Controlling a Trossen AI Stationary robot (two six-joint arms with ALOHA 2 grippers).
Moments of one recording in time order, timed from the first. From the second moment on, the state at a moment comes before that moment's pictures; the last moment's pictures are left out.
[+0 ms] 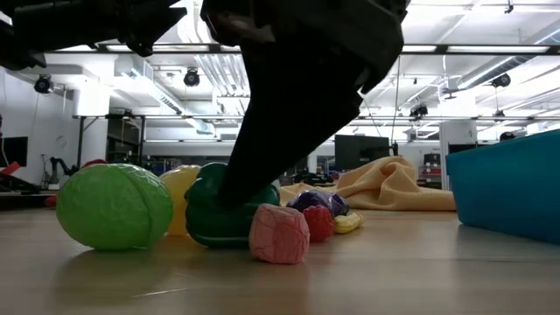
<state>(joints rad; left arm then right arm) -0.01 0.70 0.21 0.83 -0.14 0.17 0.44 2.18 1.59 -0.45 0.26 0.34</state>
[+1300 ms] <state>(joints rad) -0.01 0.70 0.21 0.83 -0.14 0.17 0.44 2.23 1.59 -0.42 0.24 0.37</state>
